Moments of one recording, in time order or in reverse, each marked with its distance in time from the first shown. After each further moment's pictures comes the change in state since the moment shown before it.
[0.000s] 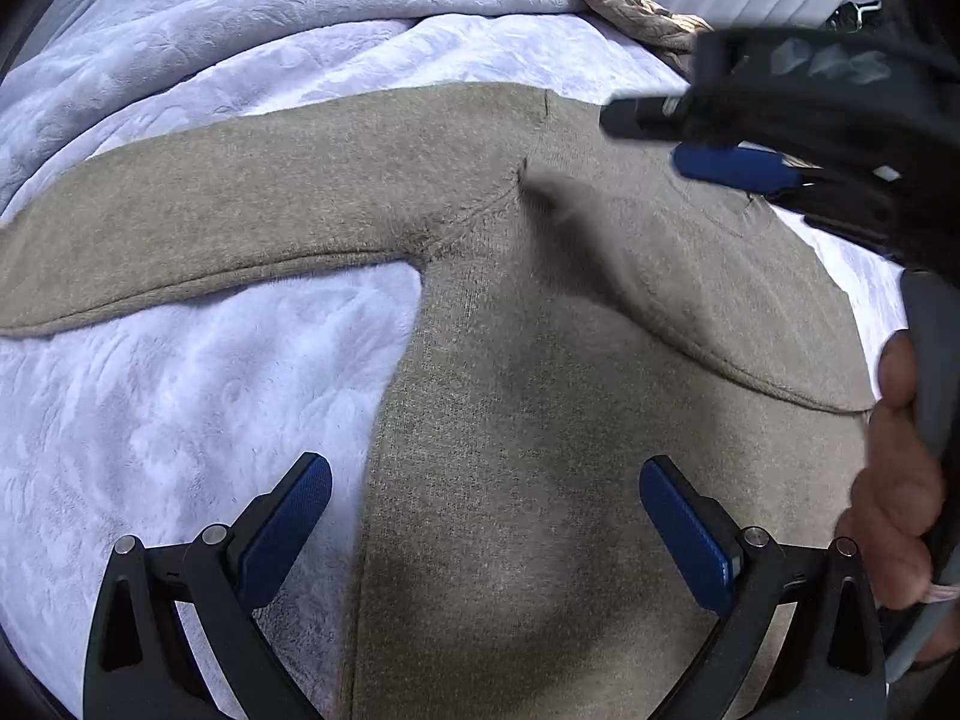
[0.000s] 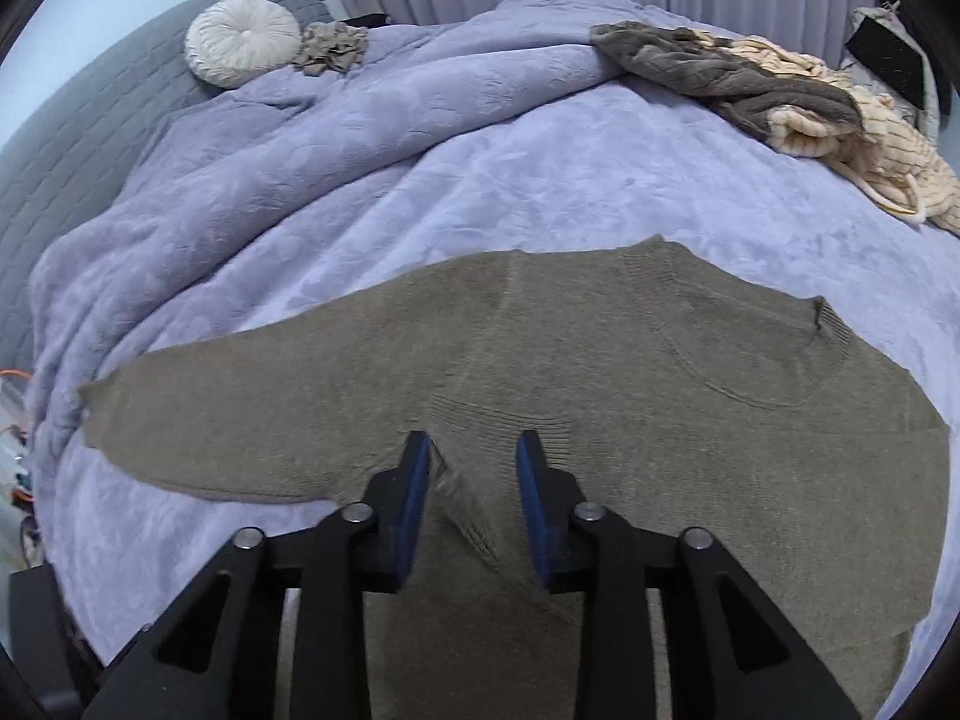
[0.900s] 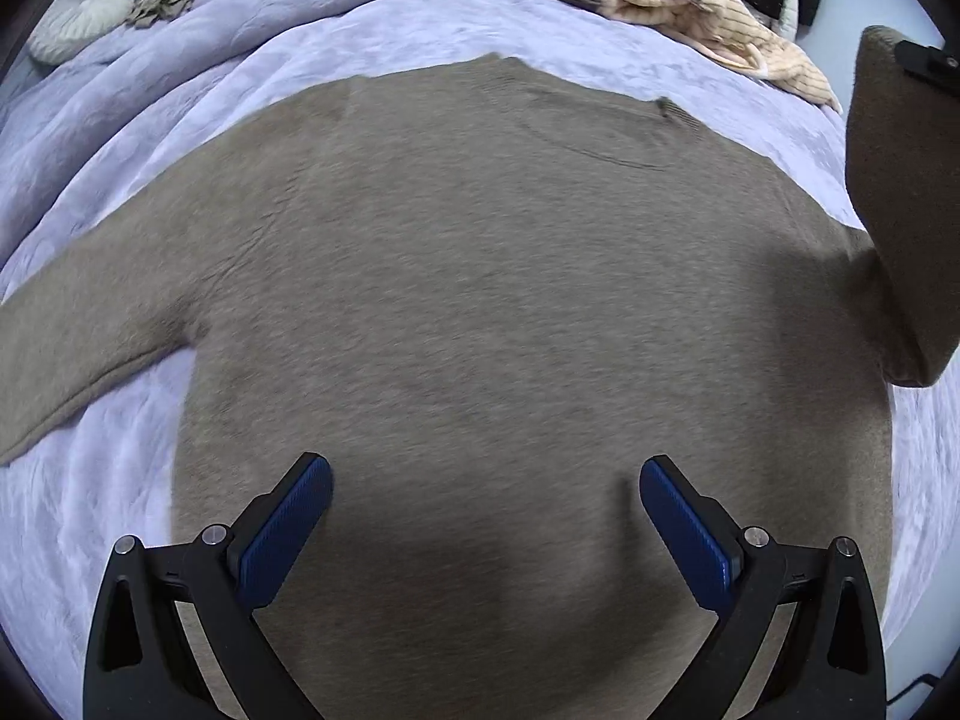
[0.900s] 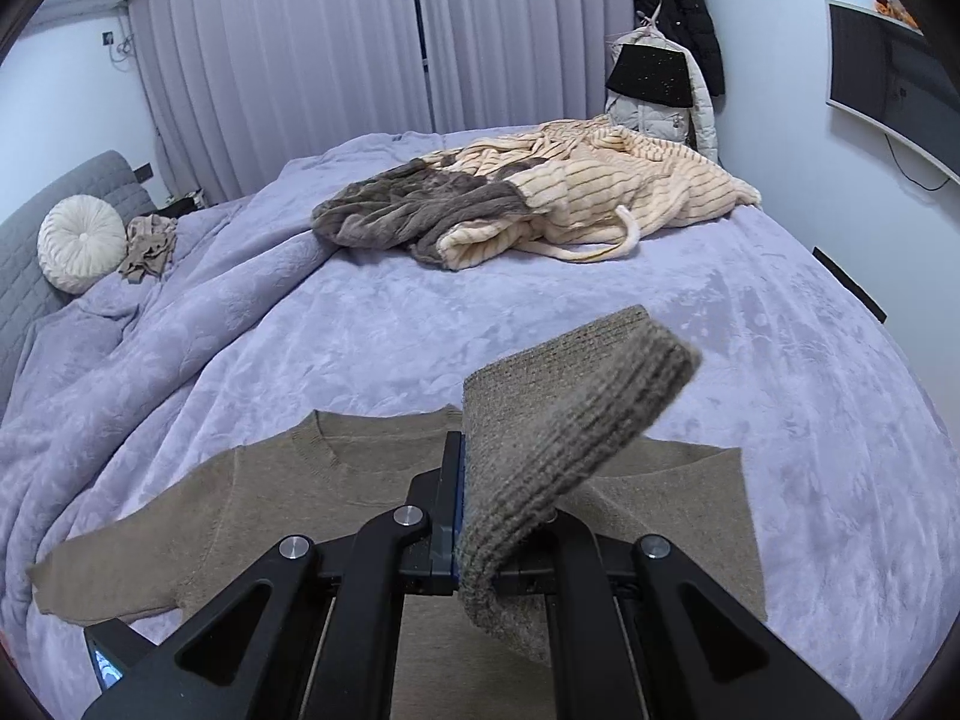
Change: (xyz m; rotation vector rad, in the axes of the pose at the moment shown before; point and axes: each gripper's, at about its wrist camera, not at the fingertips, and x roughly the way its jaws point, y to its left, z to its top) left arm 0.053 -0.102 0.018 0.209 0.055 0.054; right arm -0.139 -0.139 -0.010 0.299 -0.322 -0.378
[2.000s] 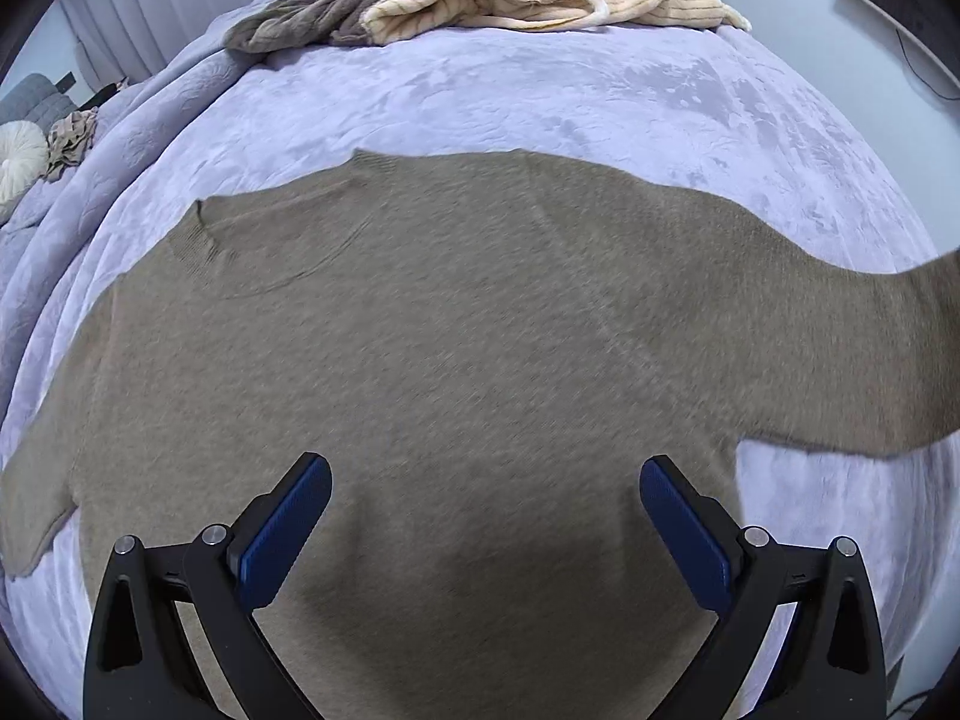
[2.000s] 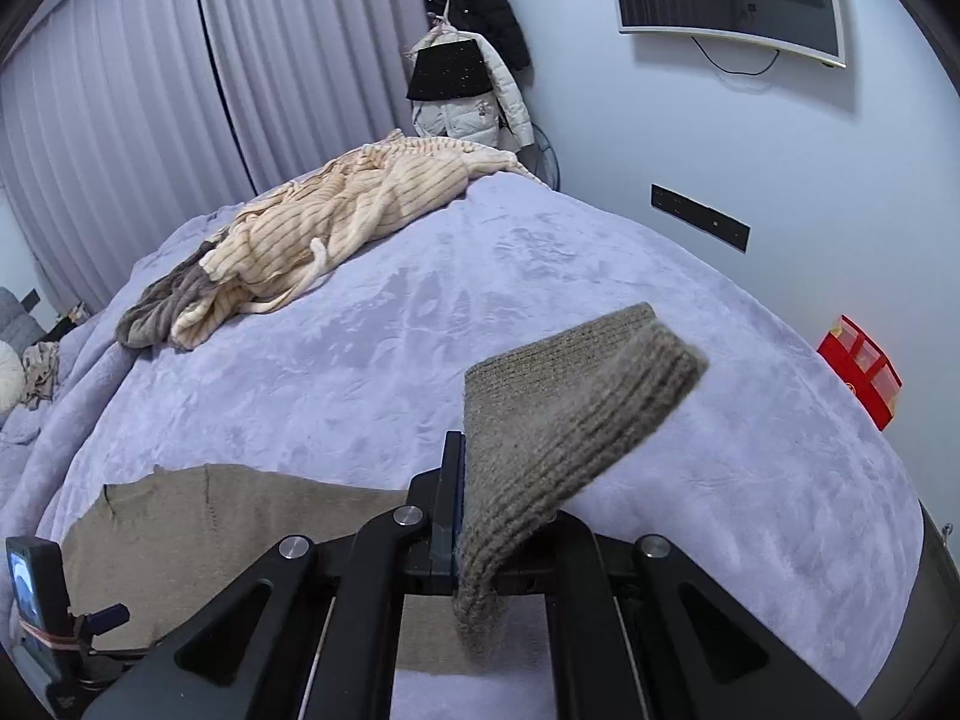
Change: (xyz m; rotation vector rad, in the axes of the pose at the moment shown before) left arm 0.014 -0.215 0.044 0.226 -0.024 0.067; right arm -0.048 -0.310 -0.027 0.280 -0.058 -0.184
